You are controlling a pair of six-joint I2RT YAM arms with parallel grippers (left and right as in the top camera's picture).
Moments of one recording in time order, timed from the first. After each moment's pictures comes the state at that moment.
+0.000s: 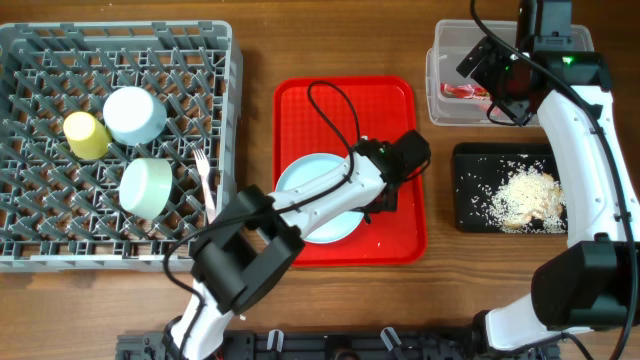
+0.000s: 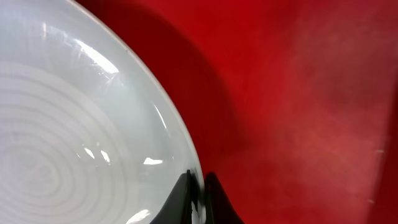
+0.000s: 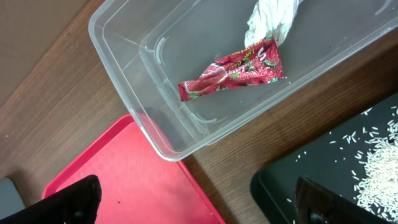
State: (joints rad) left arm -0.90 2.09 1.55 -0.91 -0.08 -0.78; right arm -0.02 1.71 1.59 -0.93 0.01 0.67
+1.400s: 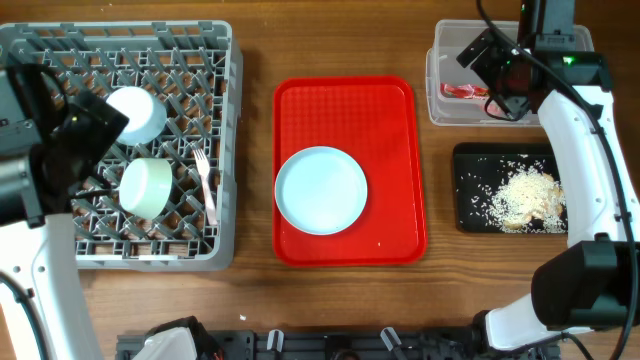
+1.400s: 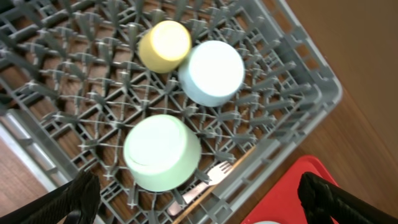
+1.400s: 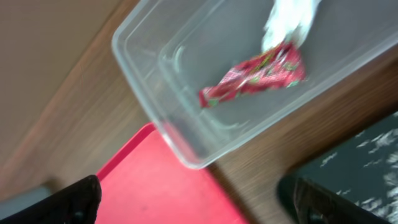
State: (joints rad) left arm 0.25 1.28 1.58 -1.25 -0.11 -0.65; right arm -0.02 1.71 1.59 -0.89 -0.07 0.78
